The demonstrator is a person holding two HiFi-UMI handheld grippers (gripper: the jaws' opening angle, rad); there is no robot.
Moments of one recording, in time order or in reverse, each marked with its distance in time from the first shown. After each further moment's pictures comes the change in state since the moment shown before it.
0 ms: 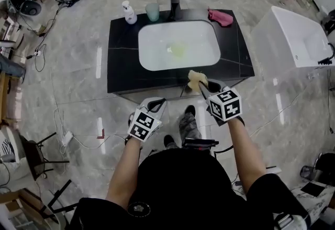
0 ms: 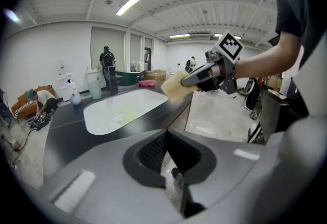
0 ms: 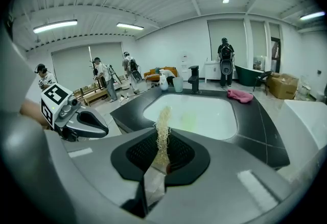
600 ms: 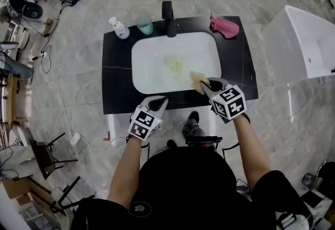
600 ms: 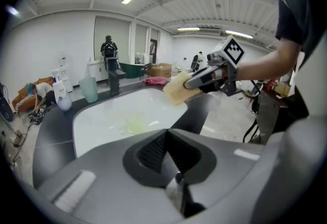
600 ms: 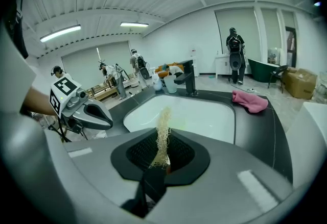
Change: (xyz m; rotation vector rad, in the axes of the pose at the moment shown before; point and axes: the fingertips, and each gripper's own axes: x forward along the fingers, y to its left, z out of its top) left arm 0.098 0.076 0.062 -0.064 0.096 0.018; right arm 0.074 -0.113 0.046 -0.017 0.053 0.152
